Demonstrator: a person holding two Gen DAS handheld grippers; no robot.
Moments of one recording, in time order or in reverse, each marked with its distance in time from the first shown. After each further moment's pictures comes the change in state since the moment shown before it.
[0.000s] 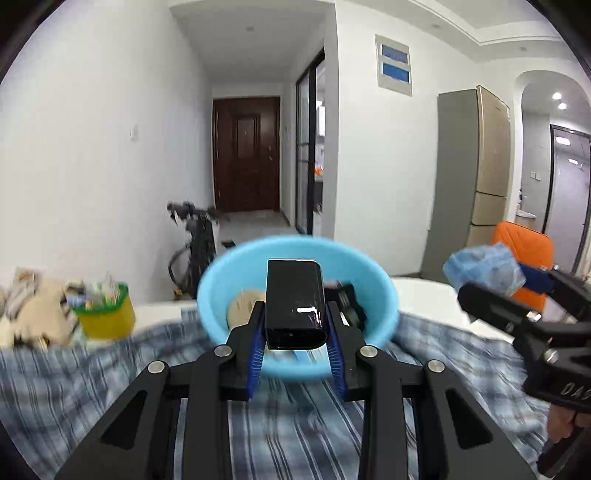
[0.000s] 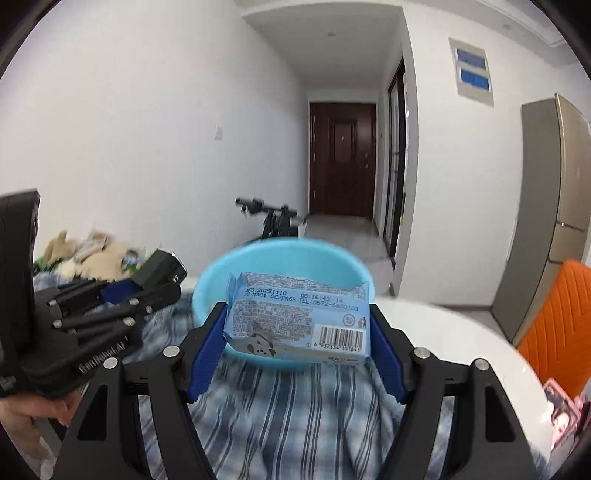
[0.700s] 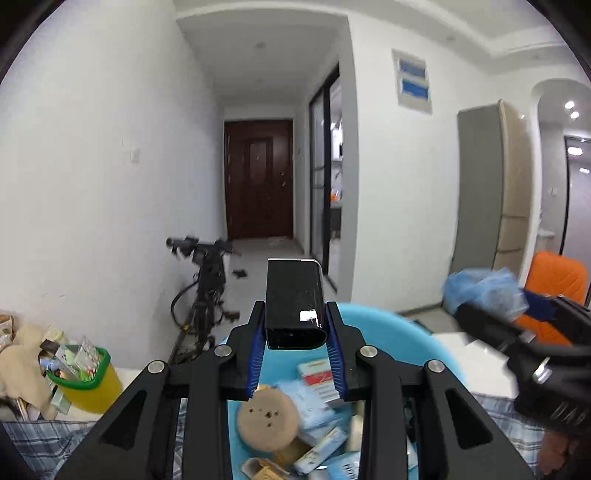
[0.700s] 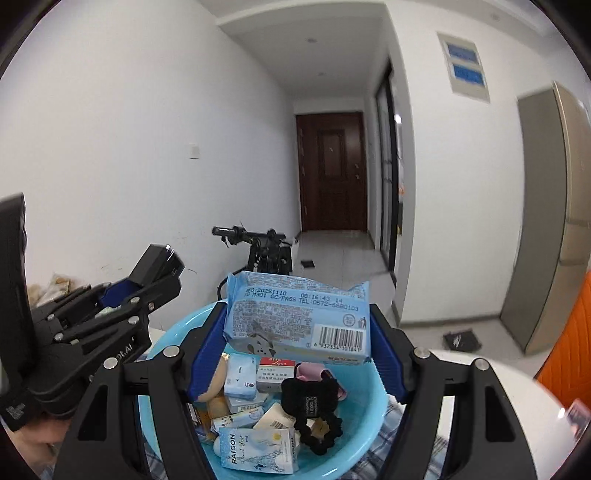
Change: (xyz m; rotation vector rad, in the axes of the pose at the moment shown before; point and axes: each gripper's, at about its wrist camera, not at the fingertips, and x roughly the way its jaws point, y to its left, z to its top) left arm 0.144 0.042 0.065 -0.027 -0.071 0.057; right arm 0.133 -0.031 0.040 0.142 -0.013 -0.046
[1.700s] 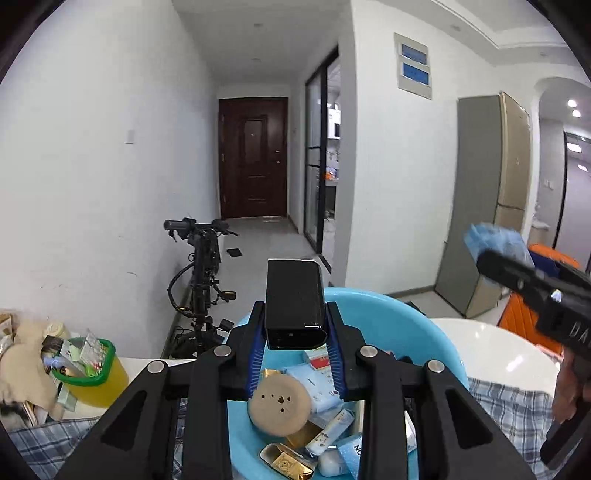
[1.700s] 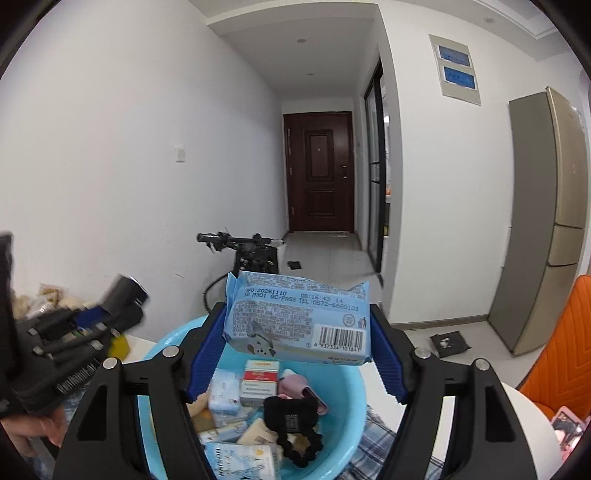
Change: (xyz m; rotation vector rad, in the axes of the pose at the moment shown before) left arm -0.011 0.016 0.011 0.022 0.076 -0.045; right arm -0.006 -0.005 0.033 -0.038 -0.007 0.000
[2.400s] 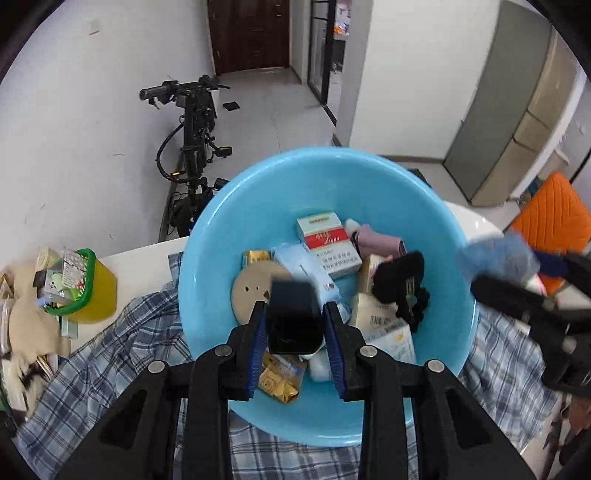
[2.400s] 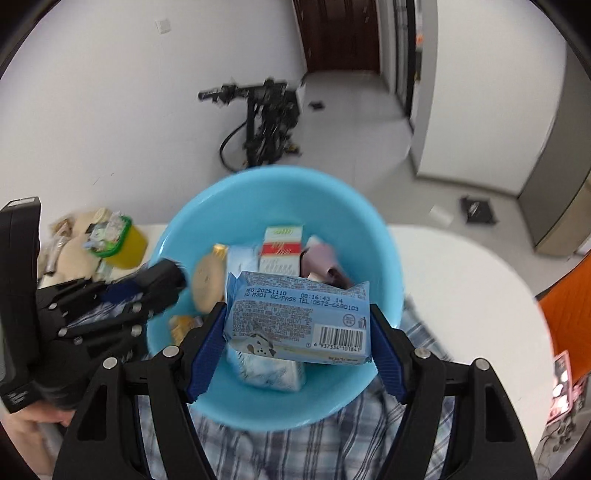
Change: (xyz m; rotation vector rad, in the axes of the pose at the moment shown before) left arm 0.073 -0.023 0.003 -0.044 0.659 0.005; right arm 0.091 -0.016 -0.006 0.057 0.761 0.088
